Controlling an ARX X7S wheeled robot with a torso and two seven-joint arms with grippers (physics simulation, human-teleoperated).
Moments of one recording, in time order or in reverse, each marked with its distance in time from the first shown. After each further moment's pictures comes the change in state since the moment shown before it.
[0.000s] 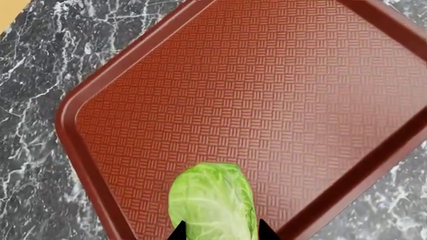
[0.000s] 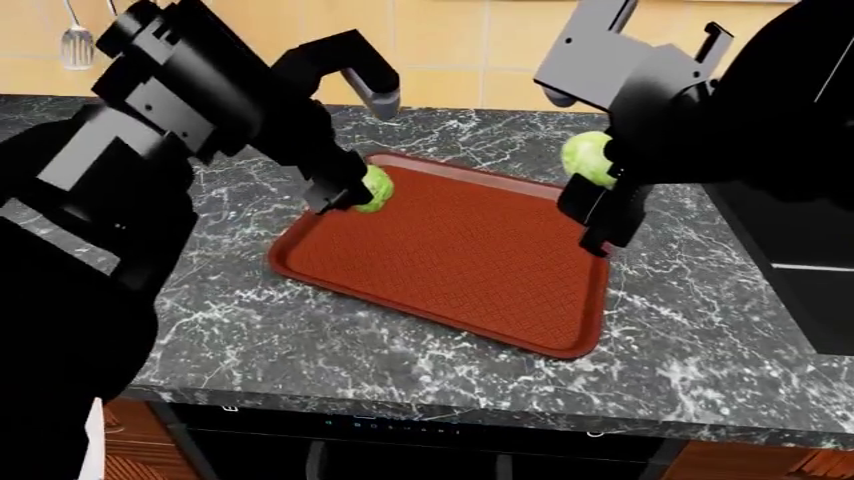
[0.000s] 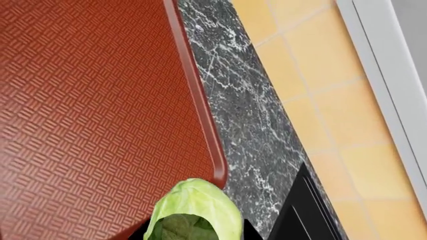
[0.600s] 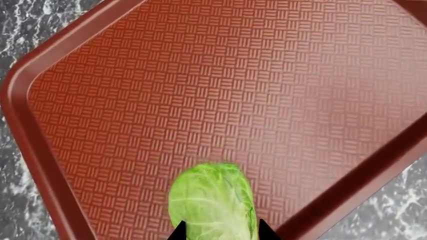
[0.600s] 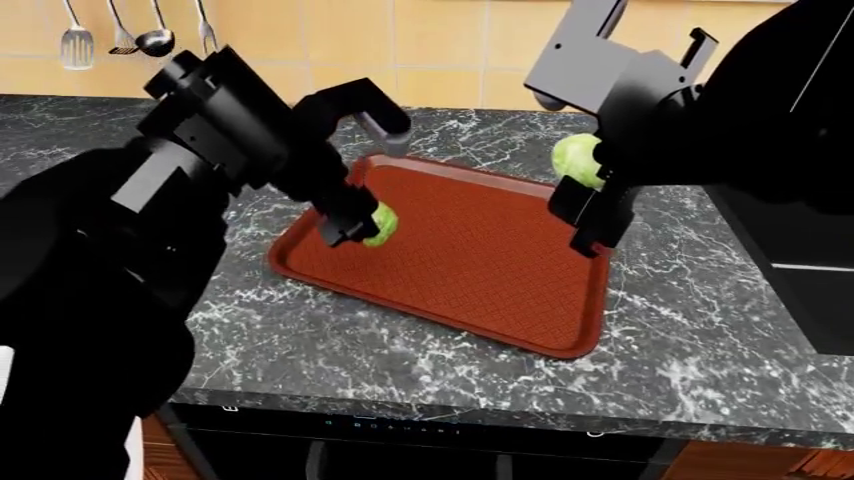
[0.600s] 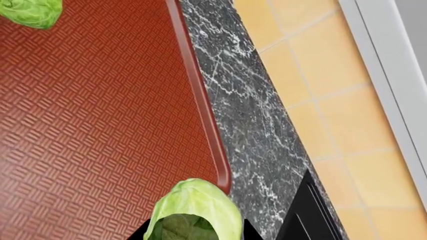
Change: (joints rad) left arm 0.049 0.072 0.157 -0.144 -0.161 0.043 -0.043; right arm -0.025 -0.012 -0.004 0.013 -0.025 -0.033 -0.013
